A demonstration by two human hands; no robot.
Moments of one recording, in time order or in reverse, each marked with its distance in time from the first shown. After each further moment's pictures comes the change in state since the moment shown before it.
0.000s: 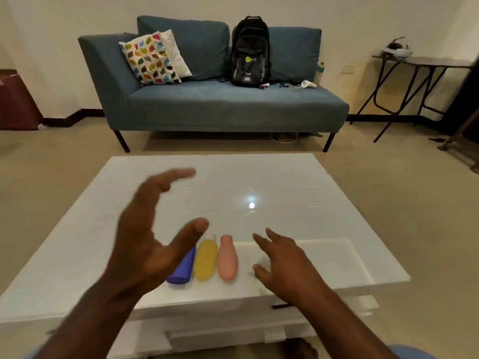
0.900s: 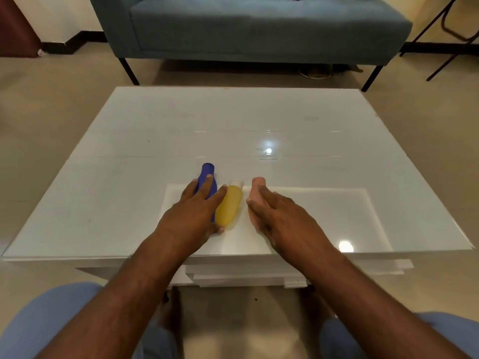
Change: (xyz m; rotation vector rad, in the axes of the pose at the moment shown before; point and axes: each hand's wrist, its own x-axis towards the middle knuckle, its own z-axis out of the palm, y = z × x) left_hand -0.018 -0.091 0.068 0.678 -0.915 -0.361; right_hand 0.037 -0.040 0.044 -0.165 -0.024 -0.241
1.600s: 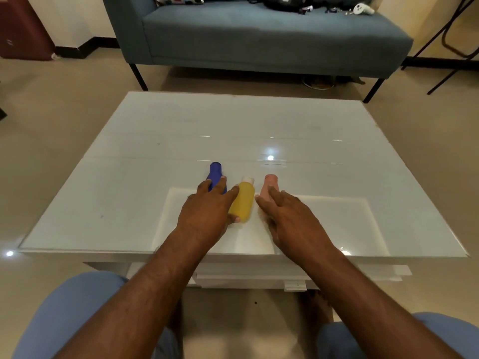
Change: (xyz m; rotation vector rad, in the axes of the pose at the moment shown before) left_hand 0.008 0.018 -0.005 0.044 0.087 -0.046; right_hand 0.001 0.003 0.003 0.060 0.045 0.074
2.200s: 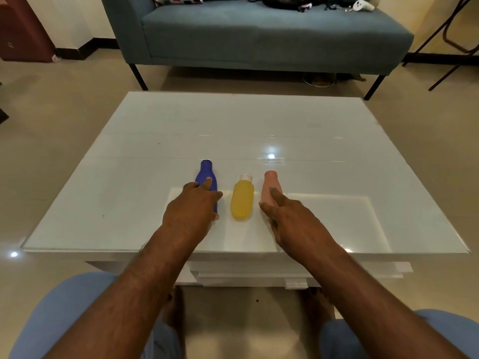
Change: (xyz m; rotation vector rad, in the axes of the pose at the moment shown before) left_hand -0.004 -0.023 -0.005 0.007 -0.028 -0.072; right_hand 0.000 0.003 -0.003 -0.002 -0.084 0.040
